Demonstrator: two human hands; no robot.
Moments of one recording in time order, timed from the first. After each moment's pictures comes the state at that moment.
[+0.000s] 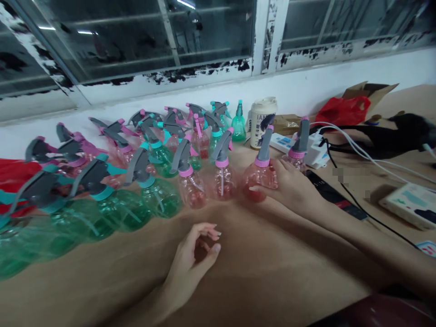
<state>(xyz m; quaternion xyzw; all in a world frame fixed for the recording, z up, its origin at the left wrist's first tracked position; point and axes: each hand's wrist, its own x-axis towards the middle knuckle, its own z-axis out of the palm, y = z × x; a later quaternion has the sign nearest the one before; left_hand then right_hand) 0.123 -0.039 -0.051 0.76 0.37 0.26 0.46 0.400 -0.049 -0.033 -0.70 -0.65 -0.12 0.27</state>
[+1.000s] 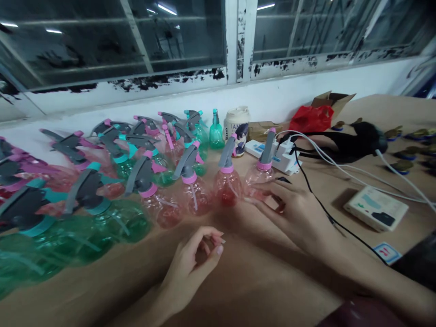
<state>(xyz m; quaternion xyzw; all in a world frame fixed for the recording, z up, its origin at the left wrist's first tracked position) 0.186 -0.028 -0.037 0.81 0.31 0.21 0.45 0.411 -0.099 -0.005 -0.69 -0.63 -0.08 0.35</state>
